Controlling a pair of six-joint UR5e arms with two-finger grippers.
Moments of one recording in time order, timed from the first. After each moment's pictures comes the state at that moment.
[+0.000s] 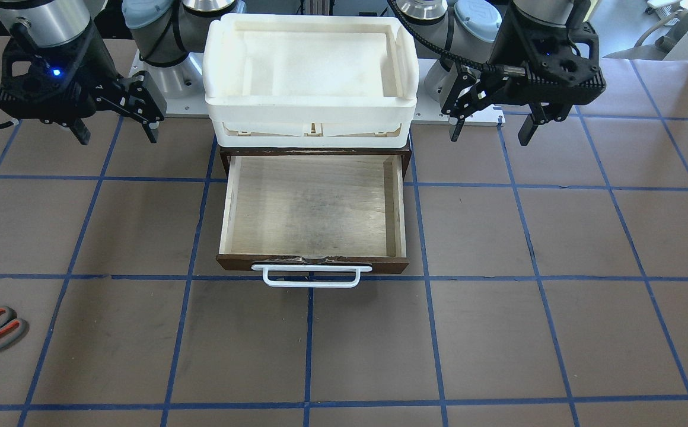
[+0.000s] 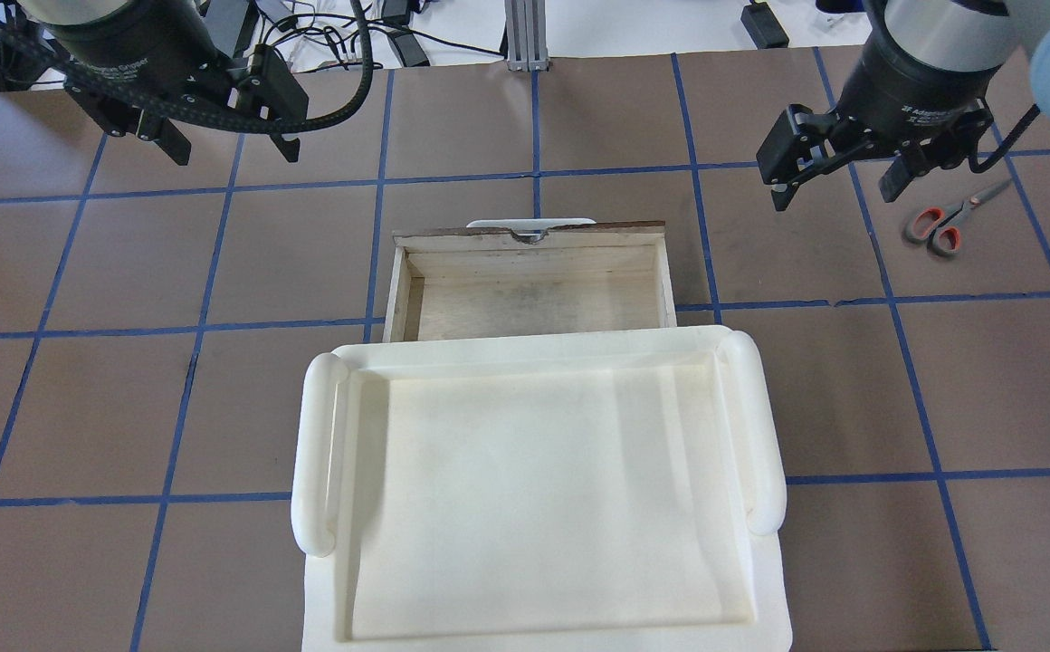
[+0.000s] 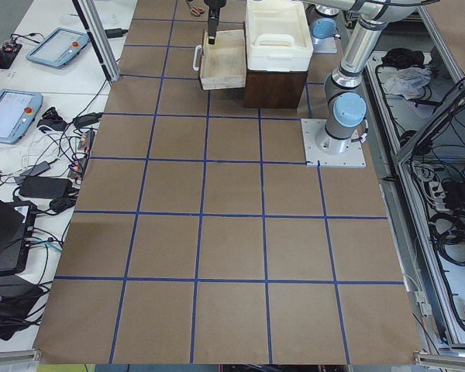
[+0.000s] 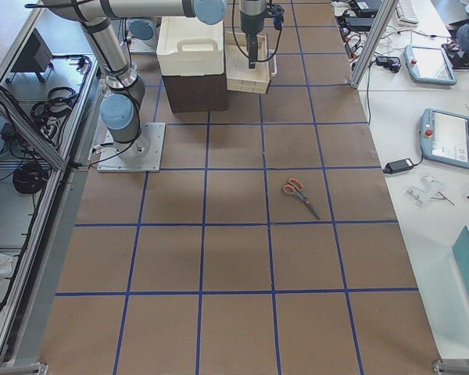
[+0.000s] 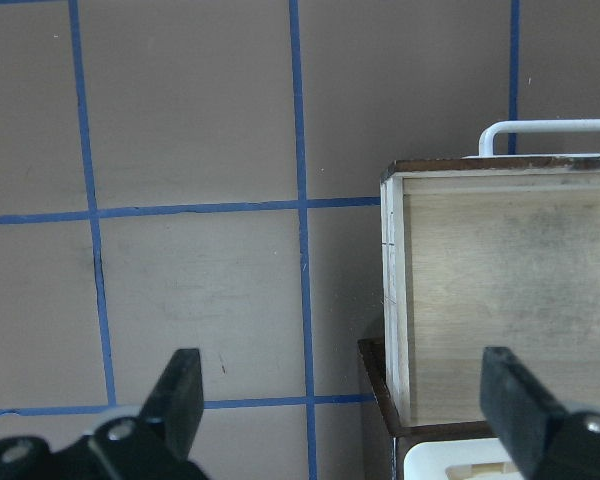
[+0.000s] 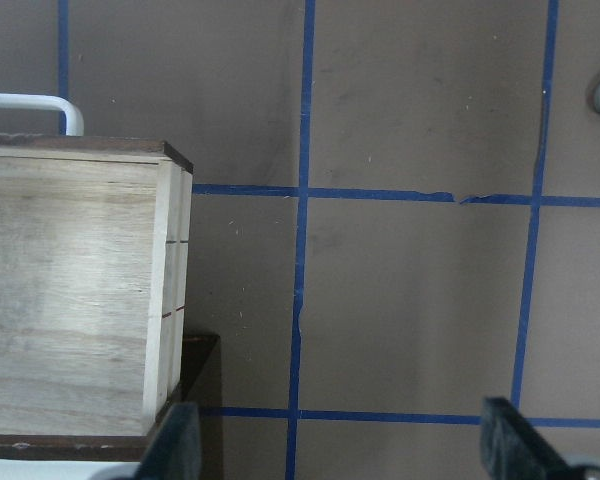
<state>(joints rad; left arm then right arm) -1.59 -1.57 -1.43 -1.60 1.56 0.01 1.50 -1.63 1.58 -1.56 -1.56 -0.12</state>
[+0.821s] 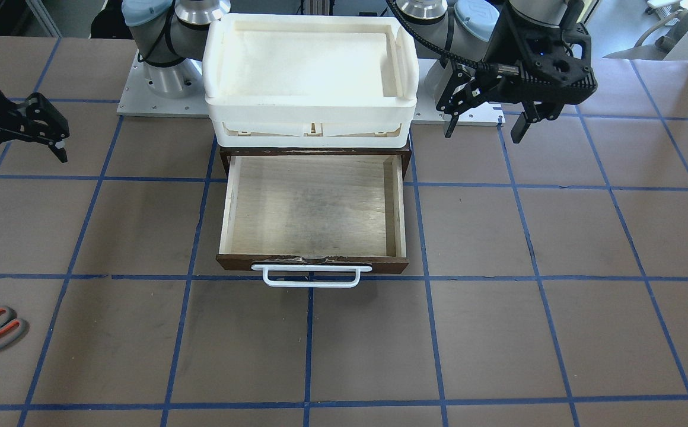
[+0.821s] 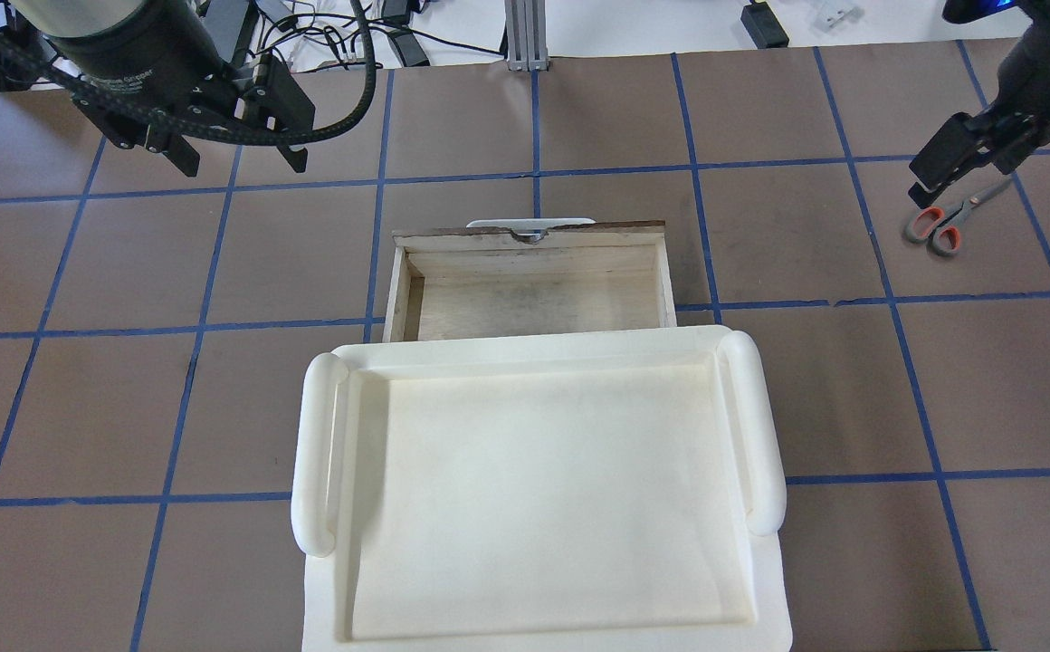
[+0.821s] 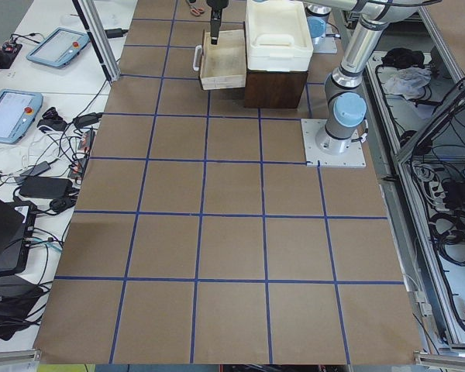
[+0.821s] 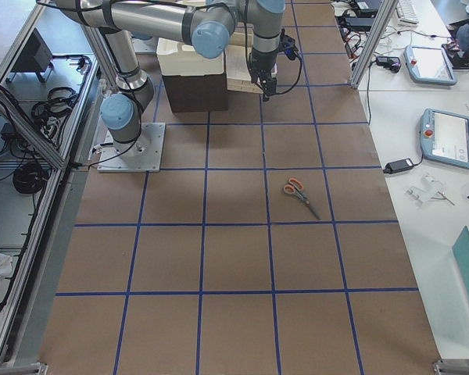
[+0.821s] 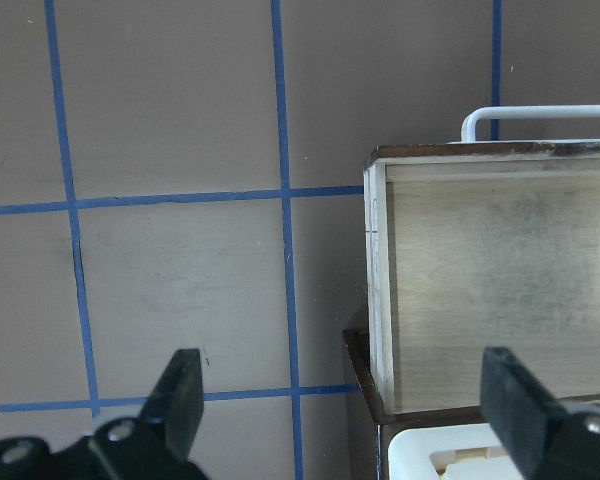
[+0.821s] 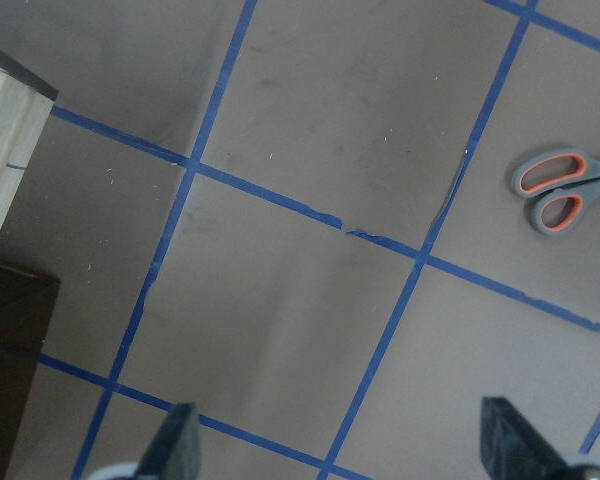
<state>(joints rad) -1.59 -1.56 -1.44 -1.61 1.54 0.01 1.27 -1.55 1.59 -1.63 -1.56 -0.74</state>
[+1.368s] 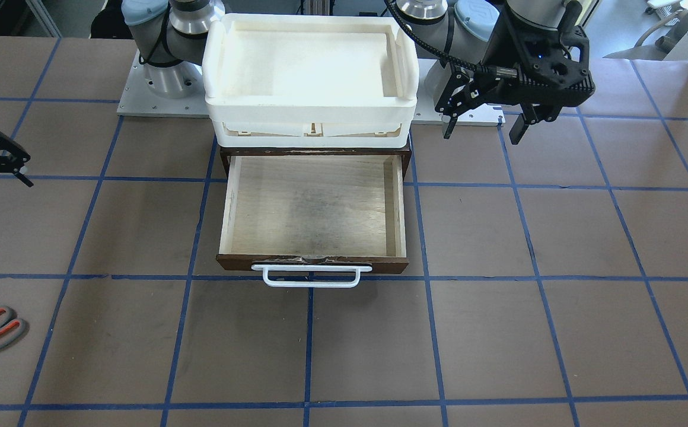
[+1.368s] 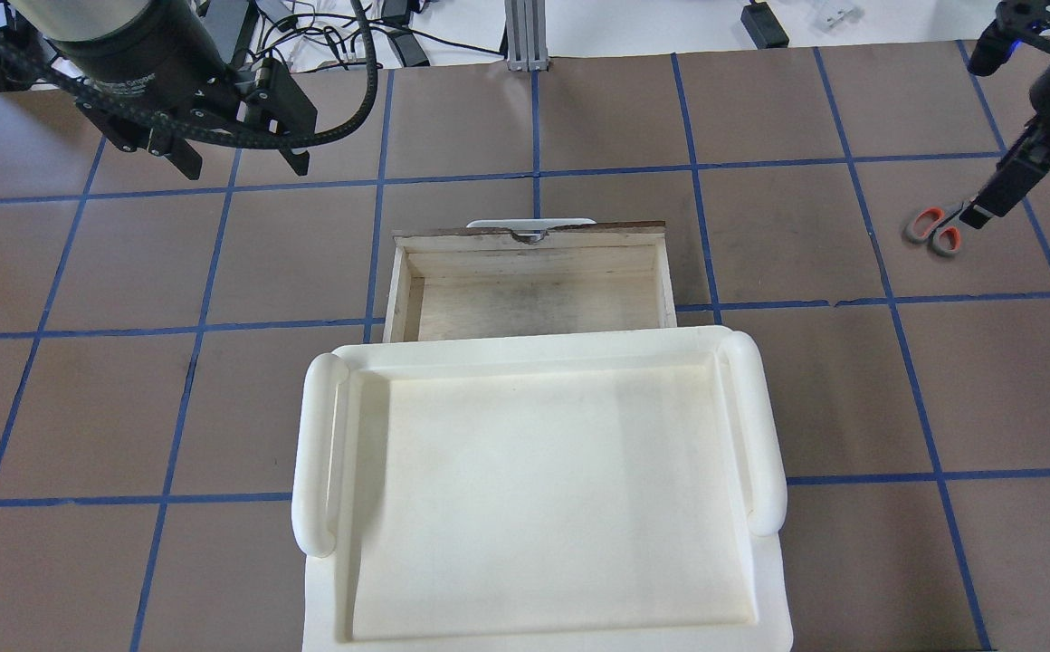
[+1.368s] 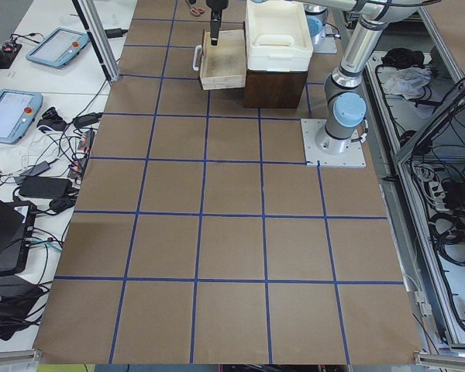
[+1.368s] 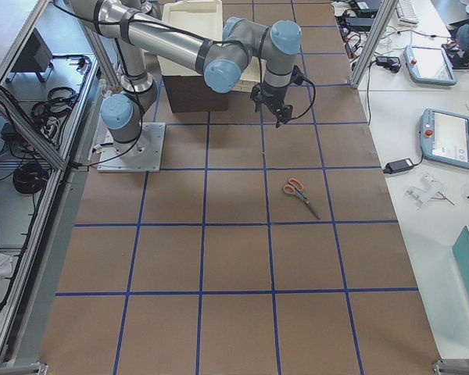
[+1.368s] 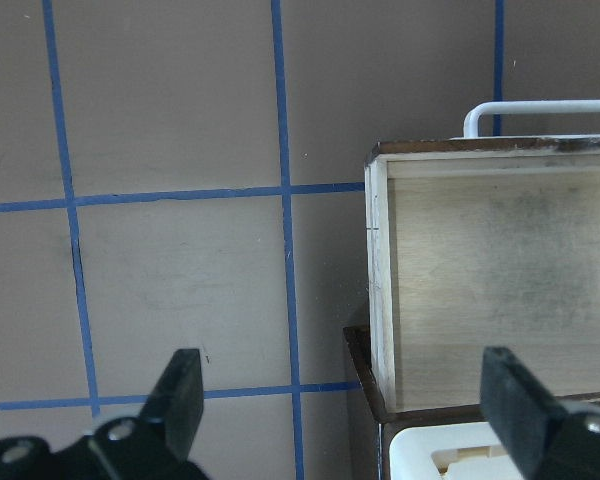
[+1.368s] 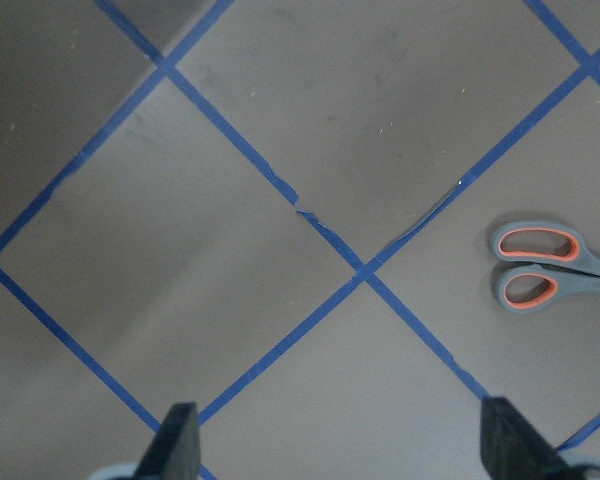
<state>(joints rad) -1.59 -1.56 -1.45 -1.61 1.53 0.01 1.14 -1.43 1.59 -1.67 -1.55 -1.27</state>
